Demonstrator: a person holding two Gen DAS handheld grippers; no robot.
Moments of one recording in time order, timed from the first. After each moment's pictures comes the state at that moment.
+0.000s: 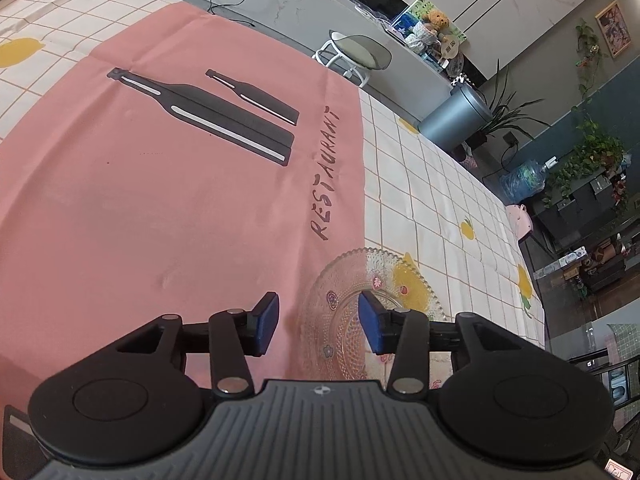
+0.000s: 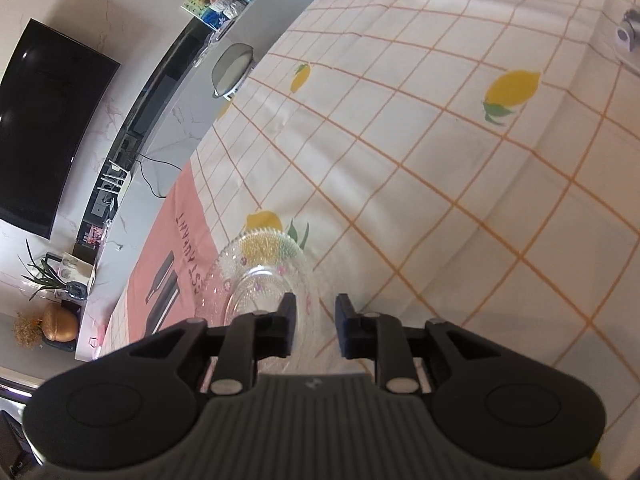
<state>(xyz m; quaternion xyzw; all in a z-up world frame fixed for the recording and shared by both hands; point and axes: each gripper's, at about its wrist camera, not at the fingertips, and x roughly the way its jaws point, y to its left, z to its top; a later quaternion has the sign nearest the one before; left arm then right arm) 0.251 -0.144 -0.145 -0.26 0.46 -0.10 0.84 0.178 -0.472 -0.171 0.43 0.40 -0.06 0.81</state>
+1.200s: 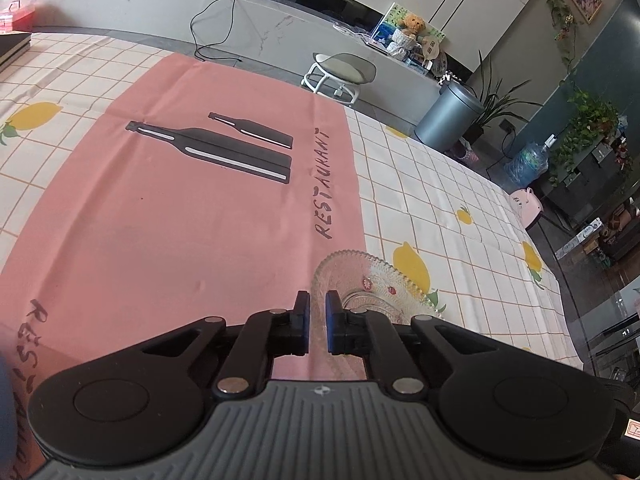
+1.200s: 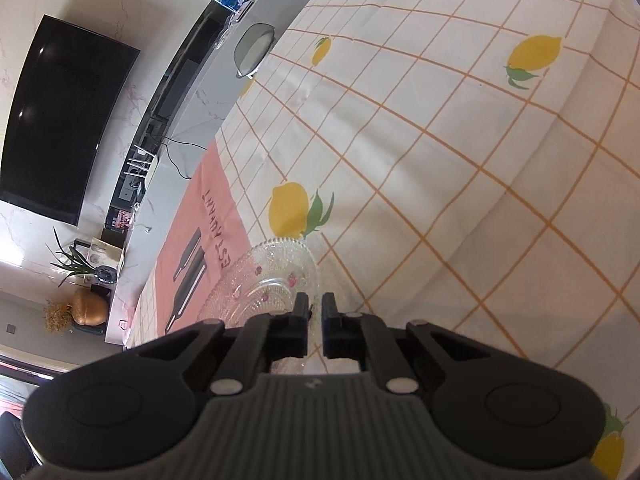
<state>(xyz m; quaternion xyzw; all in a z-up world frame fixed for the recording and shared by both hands) 0.202 -0.141 -0.108 -0.19 0.43 -0.10 0.88 0.167 -0.463 -0.175 0.47 0.41 0.00 0.78</state>
